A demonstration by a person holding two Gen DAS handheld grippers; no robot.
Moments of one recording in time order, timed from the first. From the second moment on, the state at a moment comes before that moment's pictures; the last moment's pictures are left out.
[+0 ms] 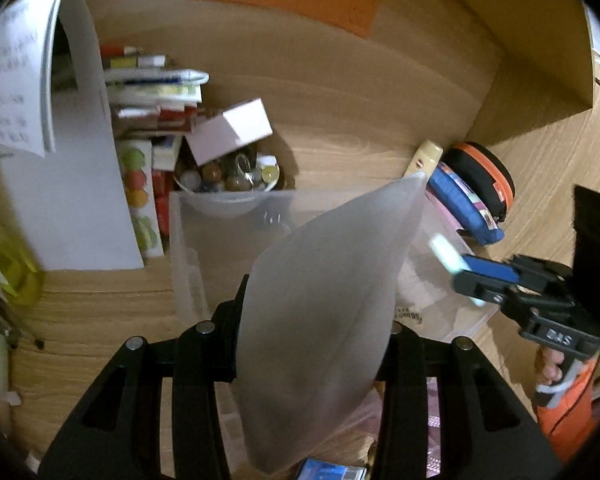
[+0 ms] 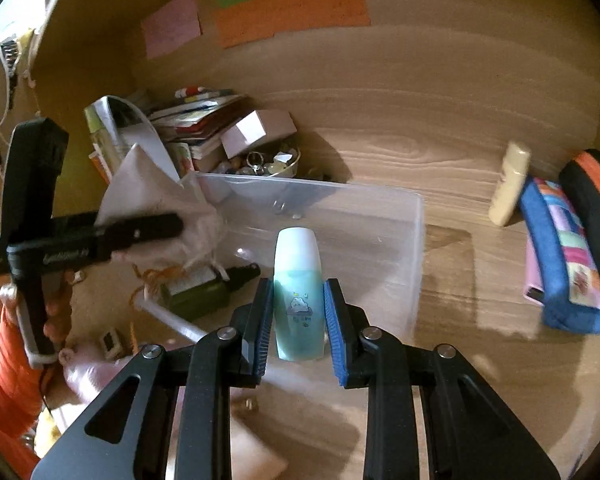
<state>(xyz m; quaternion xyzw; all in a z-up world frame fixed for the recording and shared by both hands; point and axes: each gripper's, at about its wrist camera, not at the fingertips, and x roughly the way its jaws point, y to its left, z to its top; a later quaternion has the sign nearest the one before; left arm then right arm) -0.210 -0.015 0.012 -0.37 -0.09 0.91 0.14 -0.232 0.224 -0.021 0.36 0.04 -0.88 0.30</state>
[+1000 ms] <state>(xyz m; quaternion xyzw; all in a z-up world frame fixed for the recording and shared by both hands) -0.198 -0.004 0.022 -0.35 -0.05 0.93 0.13 -0.243 0.200 -0.045 0.38 0.07 -0.87 0.31</state>
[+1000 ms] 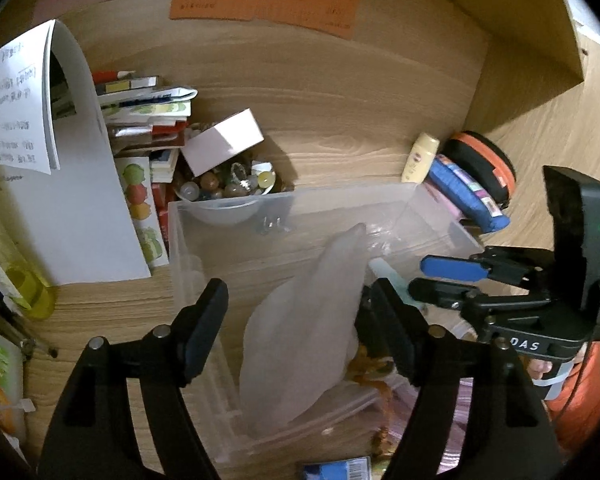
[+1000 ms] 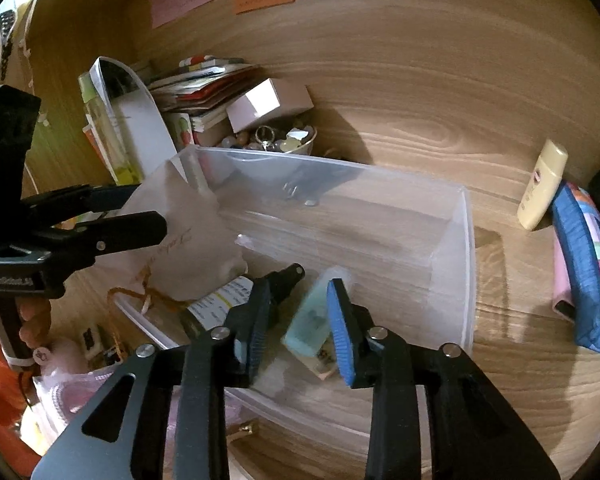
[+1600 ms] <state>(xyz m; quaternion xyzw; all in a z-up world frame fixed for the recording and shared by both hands) -0.142 -0.001 0.069 -0.28 0.00 0.95 0.11 -0.194 0.224 -0.002 0.32 0.08 -0.92 0.22</state>
